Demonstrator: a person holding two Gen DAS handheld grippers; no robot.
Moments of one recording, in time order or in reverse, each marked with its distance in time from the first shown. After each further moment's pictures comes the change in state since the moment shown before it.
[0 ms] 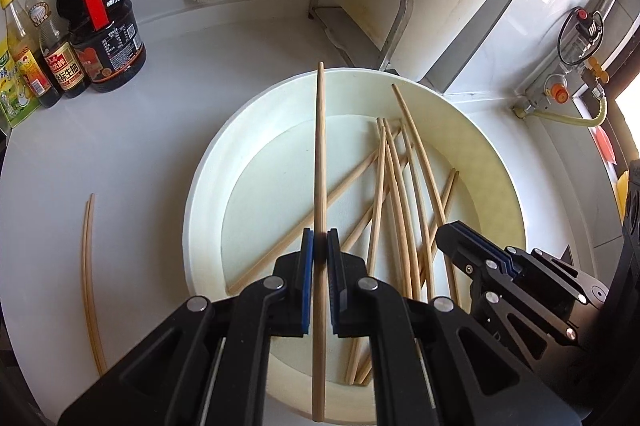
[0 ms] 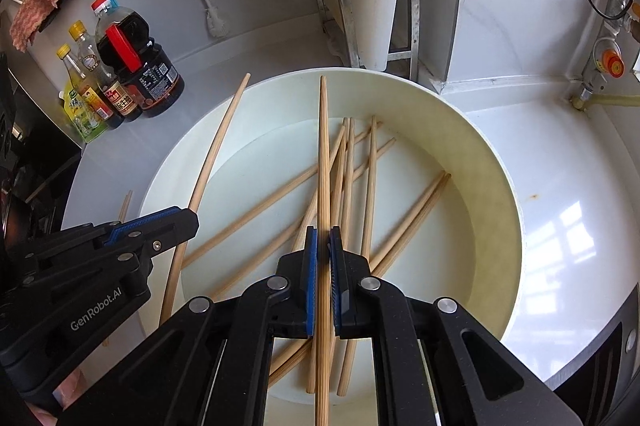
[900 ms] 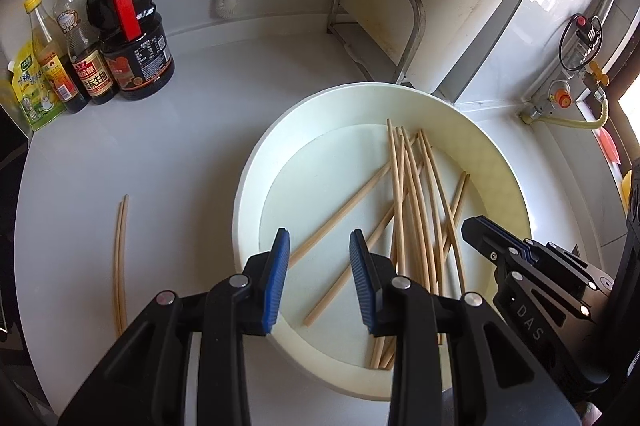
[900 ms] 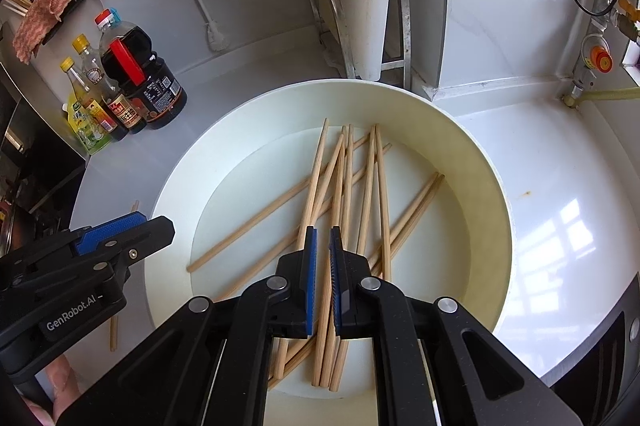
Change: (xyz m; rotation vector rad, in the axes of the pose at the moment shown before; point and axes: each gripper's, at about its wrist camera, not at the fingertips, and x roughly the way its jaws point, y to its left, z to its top) left arm -0.030 0.016 -0.009 0.004 -0.049 0.055; right arm -0.017 0.004 -0.007 0.040 -0.038 0.001
